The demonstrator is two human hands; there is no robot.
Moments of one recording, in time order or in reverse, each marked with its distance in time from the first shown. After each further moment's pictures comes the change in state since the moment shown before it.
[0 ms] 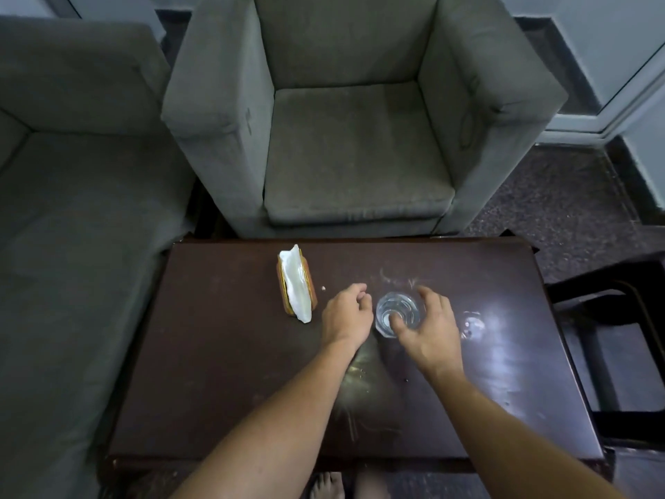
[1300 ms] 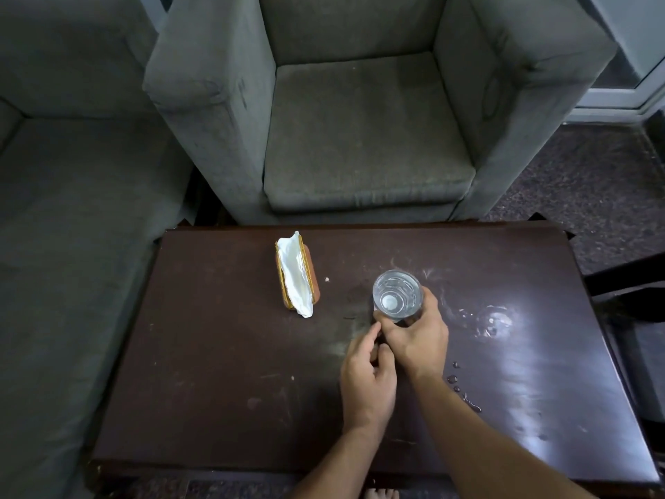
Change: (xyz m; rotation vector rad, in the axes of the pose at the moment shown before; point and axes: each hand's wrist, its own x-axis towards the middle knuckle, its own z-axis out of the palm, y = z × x) left_hand -0.065 -0.046 0.069 -0.370 0.242 -0.007; right_hand 0.011 0.028 0.078 0.299 0.151 0.101
